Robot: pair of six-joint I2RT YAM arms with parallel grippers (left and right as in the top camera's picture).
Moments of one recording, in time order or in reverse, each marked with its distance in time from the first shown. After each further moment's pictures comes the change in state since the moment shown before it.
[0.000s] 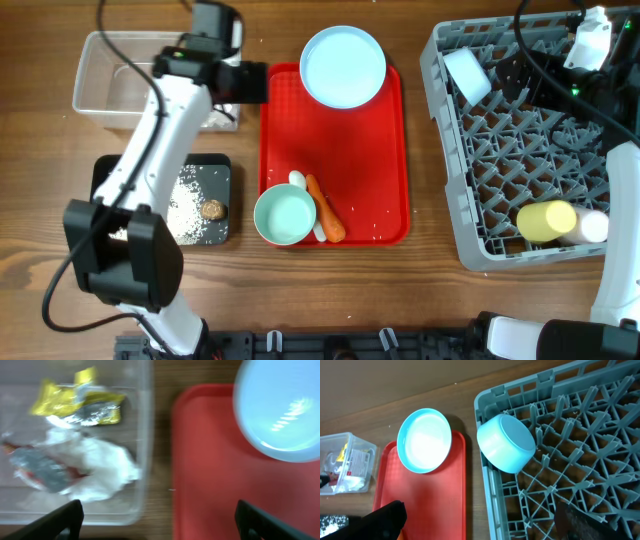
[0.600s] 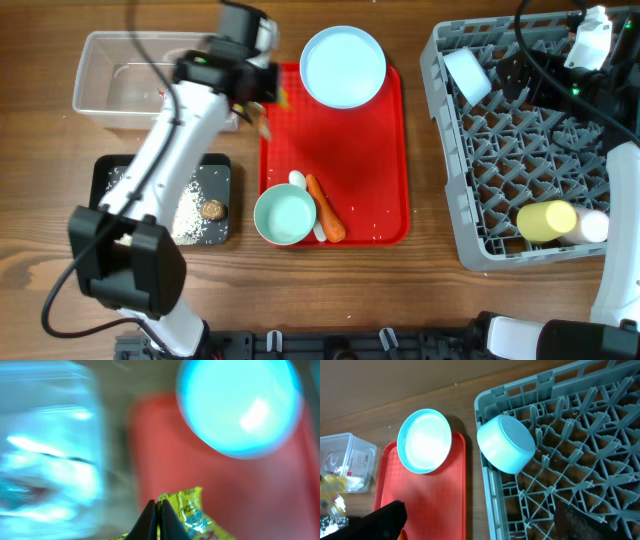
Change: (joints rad) left arm -0.062 -0.021 -0.008 0.074 0.053 0.039; right arm 0.000 -0.001 0.001 0.000 0.000 0.000
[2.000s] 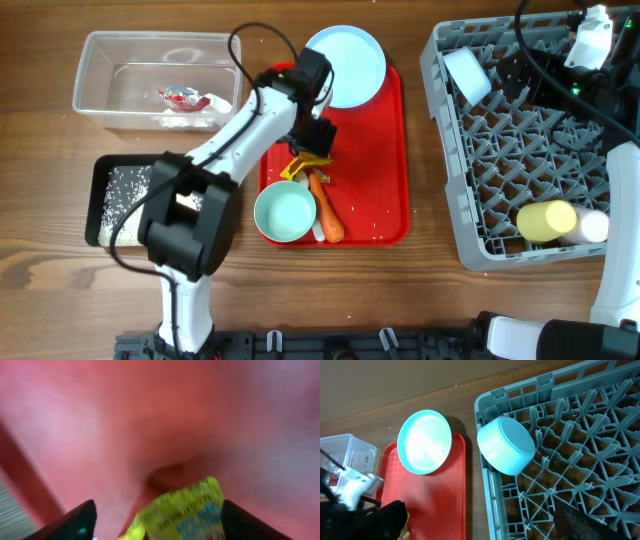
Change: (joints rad) left arm -0.185 0.252 0.014 -0.144 0.068 0.033; right arm 0.000 0.000 0.000 0.008 0.000 0.000
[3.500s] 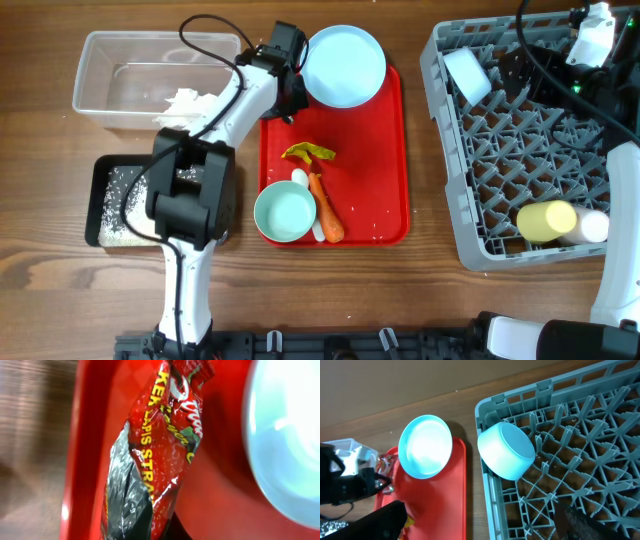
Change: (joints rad) left arm 0.124 0.174 0.163 0.136 -0.098 -0.427; right arm 0.000 0.000 0.002 0.021 0.000 0.009
